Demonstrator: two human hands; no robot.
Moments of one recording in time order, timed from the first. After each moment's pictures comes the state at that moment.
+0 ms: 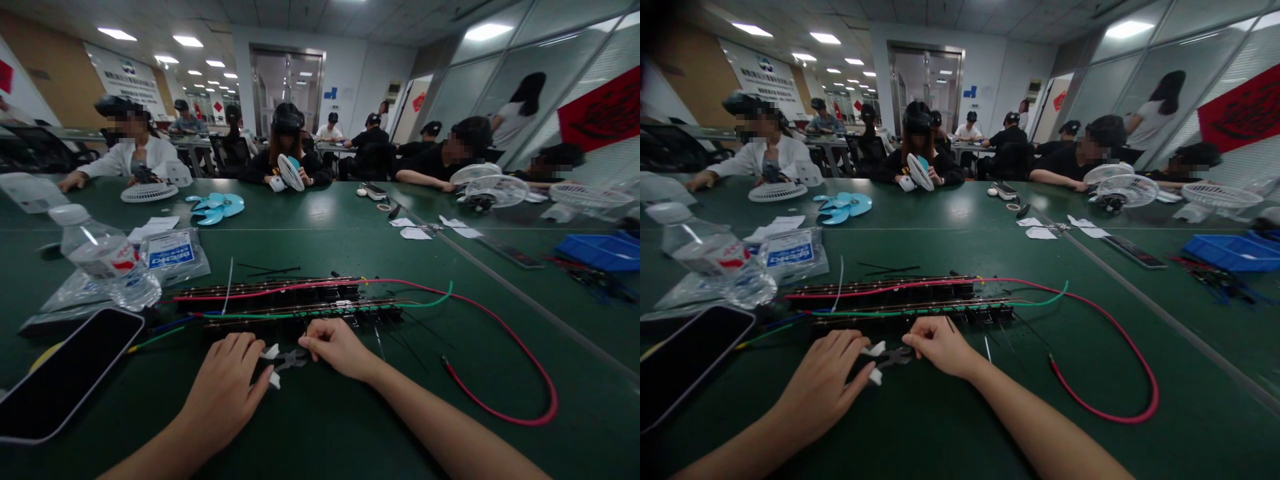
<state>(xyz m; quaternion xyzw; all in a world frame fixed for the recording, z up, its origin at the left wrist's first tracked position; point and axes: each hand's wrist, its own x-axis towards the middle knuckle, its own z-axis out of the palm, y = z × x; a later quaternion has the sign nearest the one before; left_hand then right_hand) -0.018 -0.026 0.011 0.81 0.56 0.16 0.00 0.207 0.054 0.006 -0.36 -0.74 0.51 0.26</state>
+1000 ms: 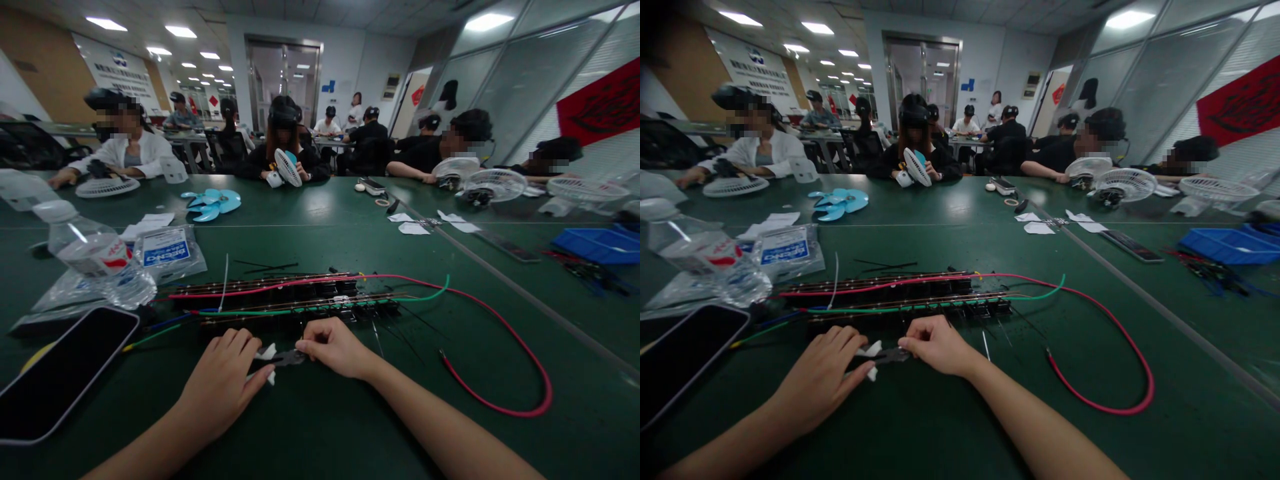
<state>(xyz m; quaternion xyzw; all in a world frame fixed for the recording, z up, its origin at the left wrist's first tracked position) -0.022 -0.020 0.010 0.82 0.56 0.10 0.03 0.209 0.051 0.007 -0.35 -0.74 0.52 0.24</state>
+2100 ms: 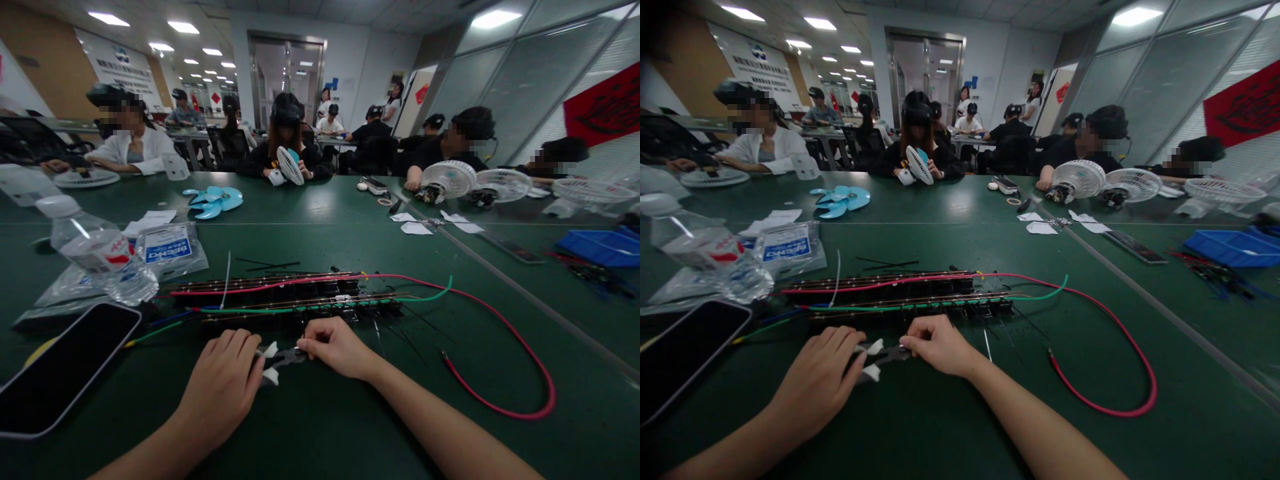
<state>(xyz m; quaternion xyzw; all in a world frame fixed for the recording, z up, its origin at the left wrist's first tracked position) -0.018 -0.028 0.011 0.81 0.57 0.16 -0.01 0.208 0.050 0.004 -0.34 -0.74 0.52 0.26</state>
